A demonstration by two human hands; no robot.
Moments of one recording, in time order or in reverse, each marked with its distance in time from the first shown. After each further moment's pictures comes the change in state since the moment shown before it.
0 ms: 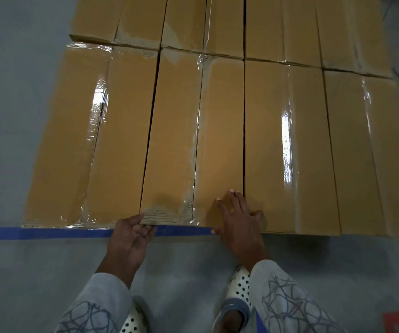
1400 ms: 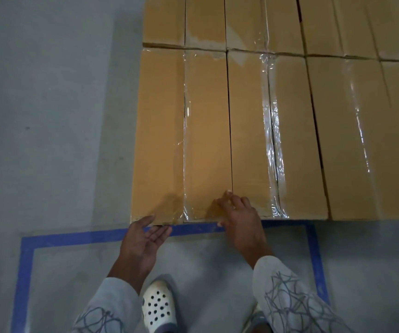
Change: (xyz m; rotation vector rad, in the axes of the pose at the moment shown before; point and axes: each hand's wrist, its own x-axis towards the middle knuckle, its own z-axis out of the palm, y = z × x) left_hand 0.012 0.175 -0.148 0.022 0.043 -0.075; right_hand 0.022 -0.245 0.008 0.237 0.247 -0.033
